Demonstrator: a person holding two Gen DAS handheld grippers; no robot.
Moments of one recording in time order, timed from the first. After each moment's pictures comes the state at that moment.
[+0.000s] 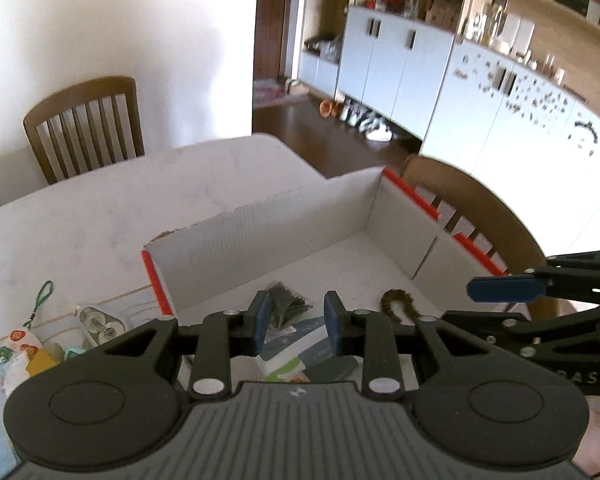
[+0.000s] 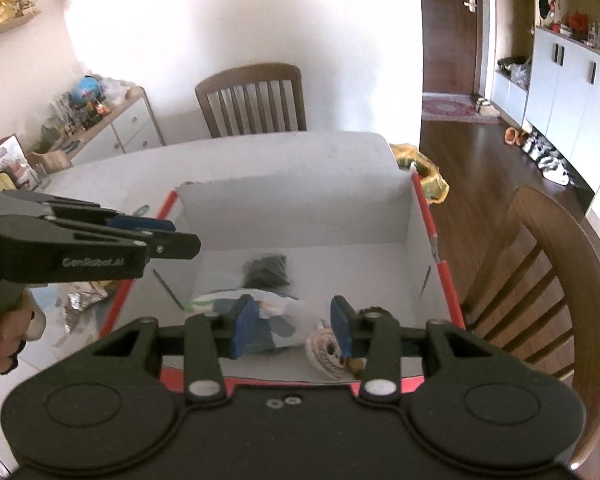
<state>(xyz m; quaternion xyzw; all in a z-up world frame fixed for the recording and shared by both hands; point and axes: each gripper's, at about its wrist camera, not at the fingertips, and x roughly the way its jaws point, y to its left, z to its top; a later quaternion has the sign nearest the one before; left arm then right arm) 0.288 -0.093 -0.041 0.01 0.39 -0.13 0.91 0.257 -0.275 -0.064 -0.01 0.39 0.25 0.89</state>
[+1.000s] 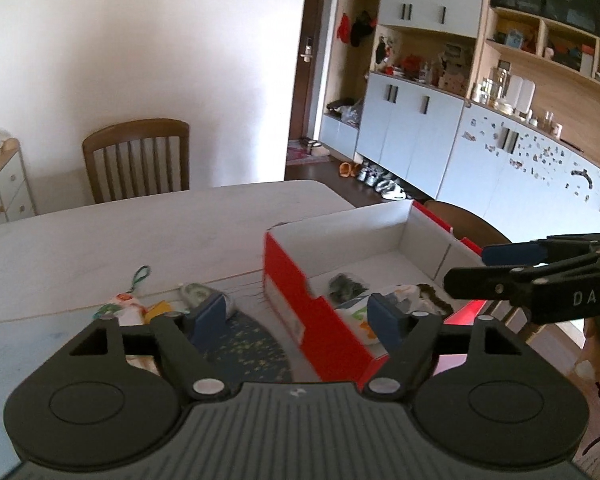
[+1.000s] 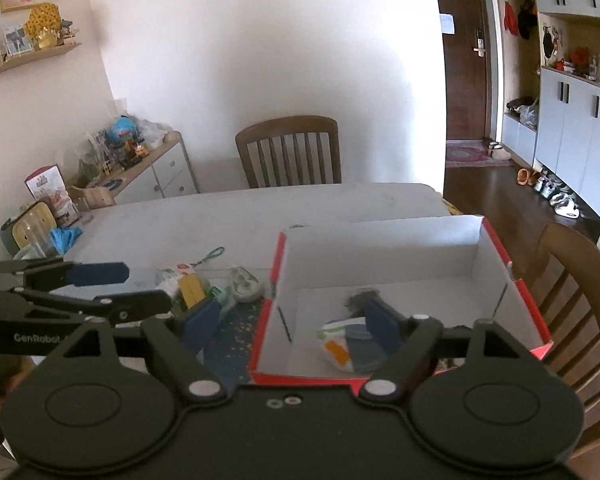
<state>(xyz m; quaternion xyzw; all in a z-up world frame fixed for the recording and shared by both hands) 0.161 0.023 -0.017 -0.02 0.30 -0.10 0.95 0.178 -0.198 -0.028 0.02 0.32 0.25 0.91</state>
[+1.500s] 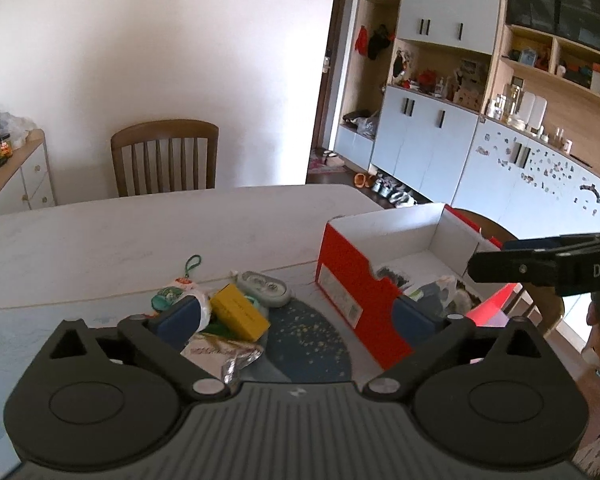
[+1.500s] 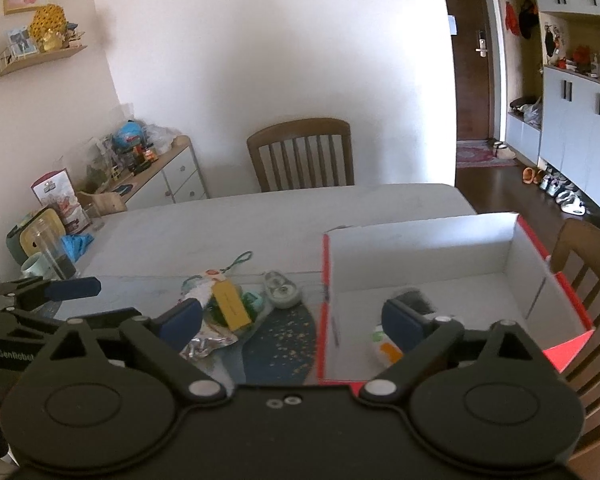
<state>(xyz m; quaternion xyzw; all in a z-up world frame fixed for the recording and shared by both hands) 0.133 0.095 -0.029 -0.03 0.29 -0.09 0.95 0.161 -0.140 -0.033 0.02 0.32 0.26 0.91</state>
